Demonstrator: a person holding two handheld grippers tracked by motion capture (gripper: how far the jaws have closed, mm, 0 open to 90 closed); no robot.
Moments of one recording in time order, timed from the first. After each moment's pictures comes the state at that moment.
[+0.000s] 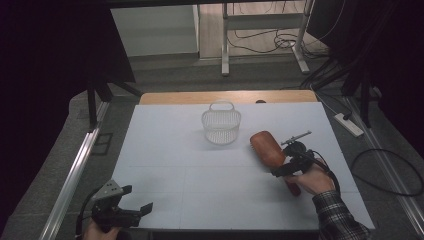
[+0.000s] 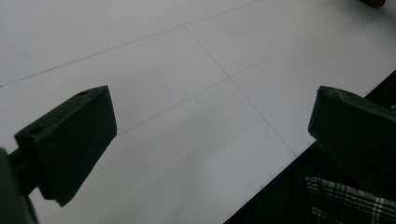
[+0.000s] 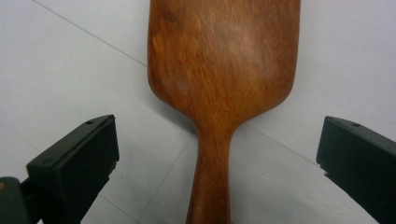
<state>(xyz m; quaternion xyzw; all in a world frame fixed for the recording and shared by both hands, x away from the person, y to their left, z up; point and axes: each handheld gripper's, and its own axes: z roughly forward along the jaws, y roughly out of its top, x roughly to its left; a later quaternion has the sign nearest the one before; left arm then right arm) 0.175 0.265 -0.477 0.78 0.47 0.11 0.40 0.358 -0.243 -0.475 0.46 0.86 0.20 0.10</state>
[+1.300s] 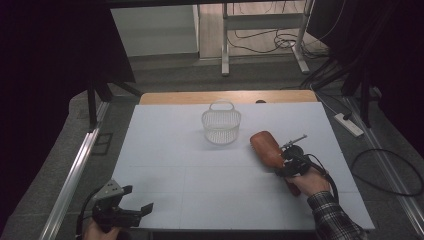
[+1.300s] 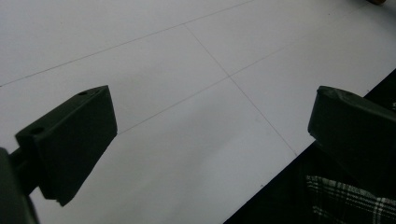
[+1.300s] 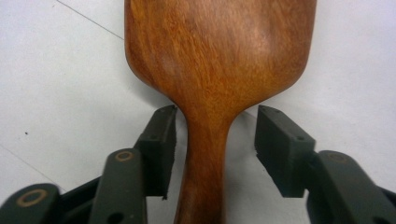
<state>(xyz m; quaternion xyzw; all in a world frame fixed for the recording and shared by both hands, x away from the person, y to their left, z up) 0.176 0.264 -0.477 0.78 0.47 0.11 0.39 0.360 -0.243 -0.493 0.46 0.86 0.18 0.10</state>
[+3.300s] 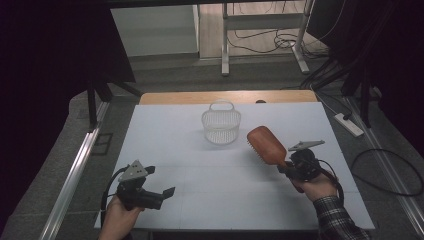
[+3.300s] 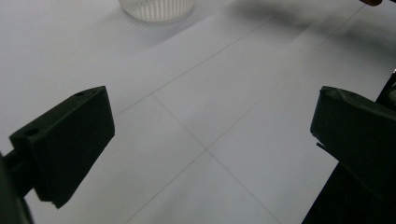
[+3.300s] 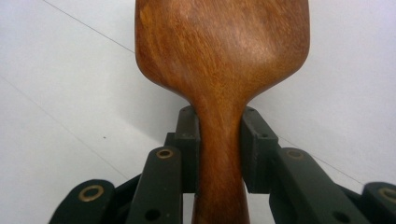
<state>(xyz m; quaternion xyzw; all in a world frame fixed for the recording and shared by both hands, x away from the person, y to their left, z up) 0.226 0.215 -0.458 0.80 0.39 0.12 0.43 0.326 -0.254 -0.463 0.43 0.84 0.29 0.12</state>
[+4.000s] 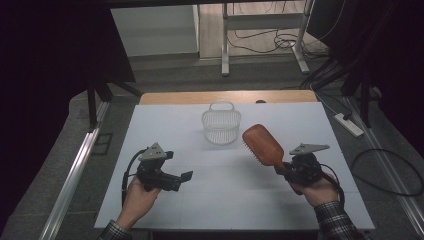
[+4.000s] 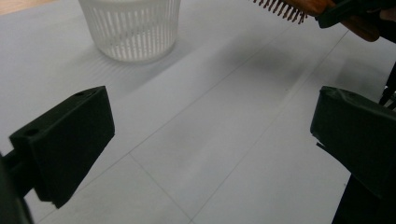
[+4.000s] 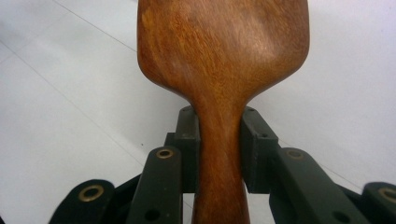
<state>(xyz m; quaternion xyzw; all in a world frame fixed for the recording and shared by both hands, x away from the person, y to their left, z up) 0.270 0.178 -0.443 0.80 0.37 0.10 0.46 0.306 -0.248 -0.448 0.40 0.84 0.34 0.13</state>
